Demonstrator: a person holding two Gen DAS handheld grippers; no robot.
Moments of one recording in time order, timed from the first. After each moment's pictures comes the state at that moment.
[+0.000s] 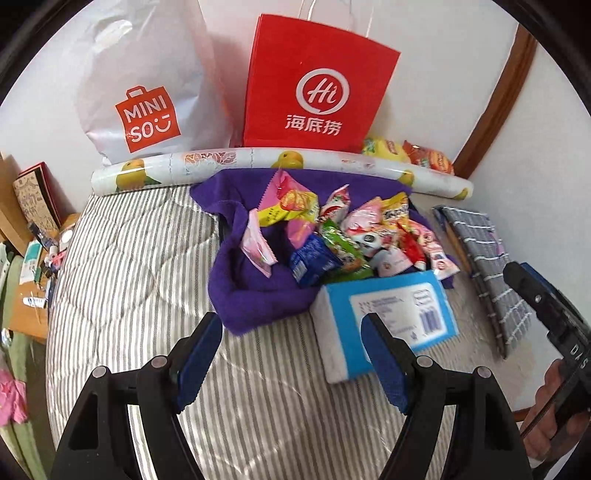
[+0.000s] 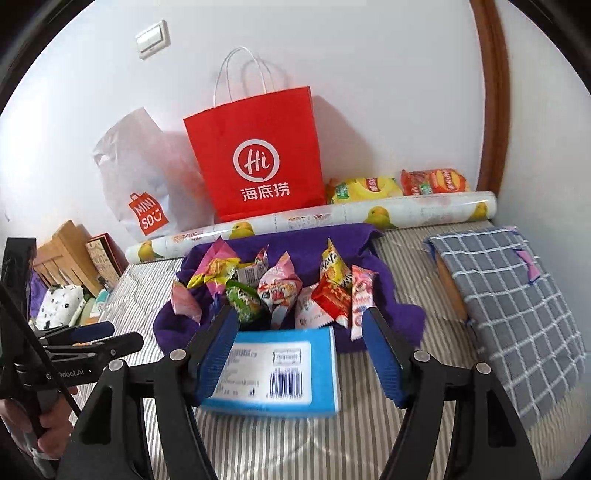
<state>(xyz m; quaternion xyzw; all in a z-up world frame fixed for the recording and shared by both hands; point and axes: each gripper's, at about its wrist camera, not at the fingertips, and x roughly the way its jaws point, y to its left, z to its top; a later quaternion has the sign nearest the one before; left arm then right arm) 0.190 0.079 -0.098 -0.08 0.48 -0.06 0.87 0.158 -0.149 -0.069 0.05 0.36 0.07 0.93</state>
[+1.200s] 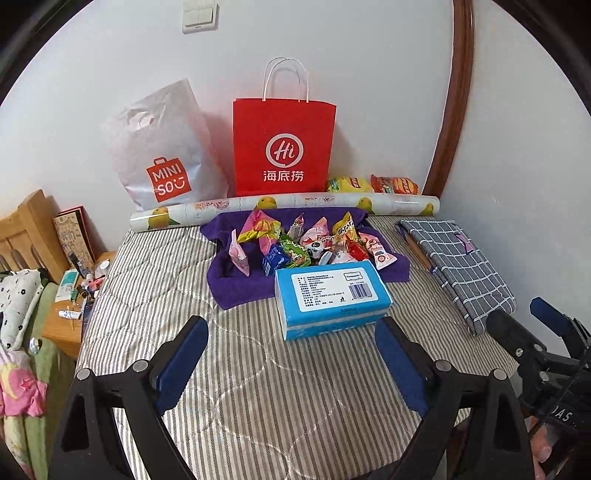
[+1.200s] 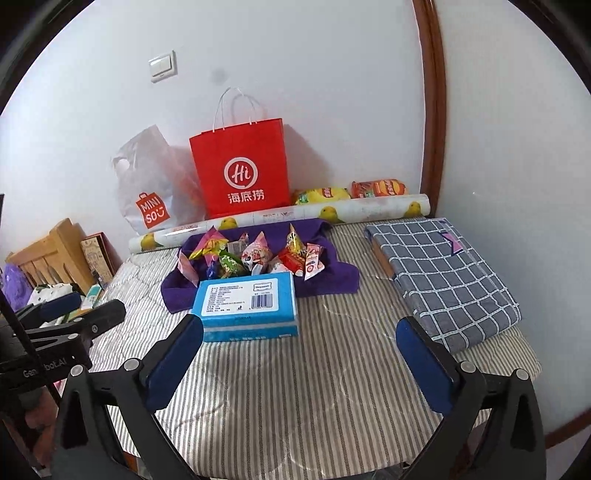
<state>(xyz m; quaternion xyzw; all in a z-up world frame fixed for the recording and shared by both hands) 0.050 0.015 -0.036 -0.02 0.37 -0.03 0.93 0.009 -0.175 -0.036 0.03 0.33 0.01 0.94</state>
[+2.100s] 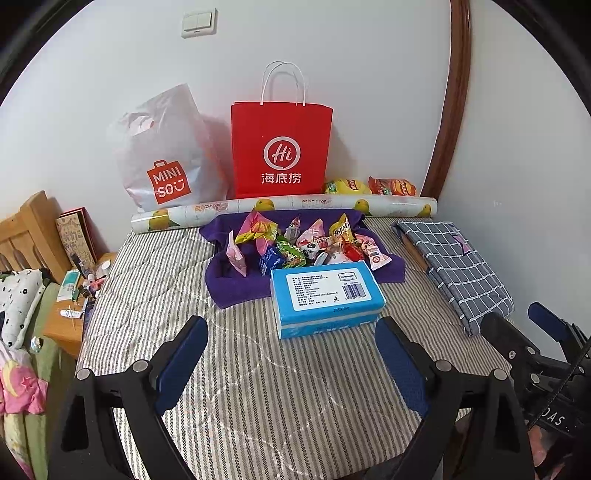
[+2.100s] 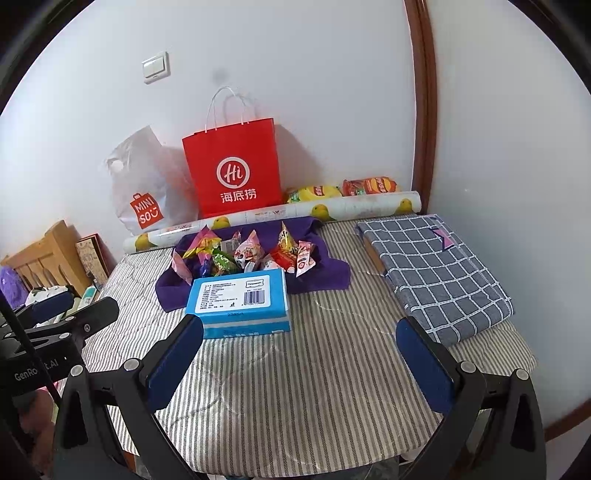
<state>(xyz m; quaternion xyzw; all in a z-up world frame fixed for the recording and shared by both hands) 0.041 0.005 -0.031 -0.02 0.37 -0.02 0.93 0.002 -0.179 -0.035 0.04 0.33 0.00 0.94</state>
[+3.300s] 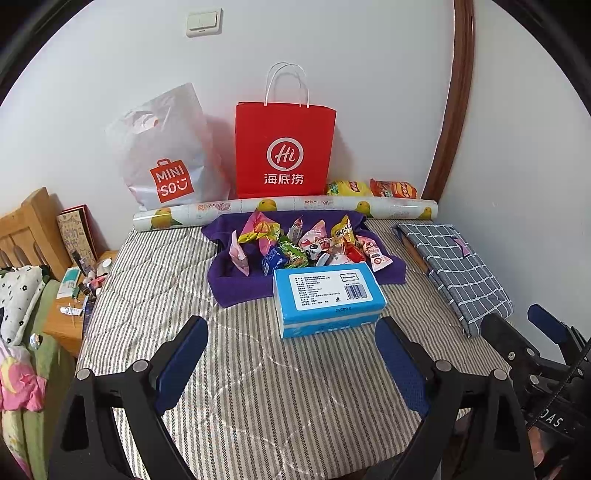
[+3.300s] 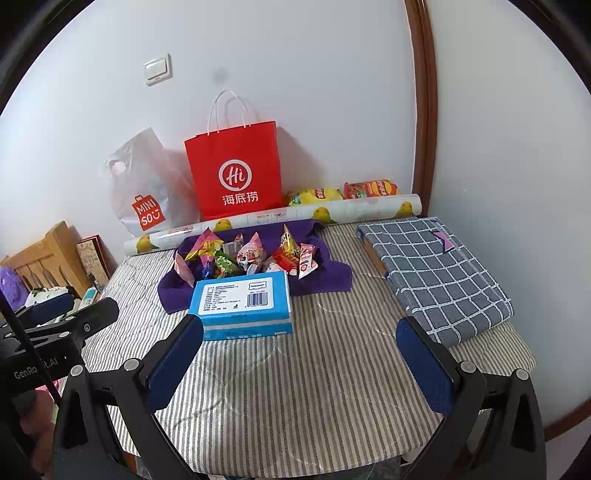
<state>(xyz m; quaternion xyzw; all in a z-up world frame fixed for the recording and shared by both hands) 0.039 0.009 -0.031 -0.03 0.37 -0.03 0.93 0.001 -0.178 -0.033 0.04 0.32 0.00 0.95</state>
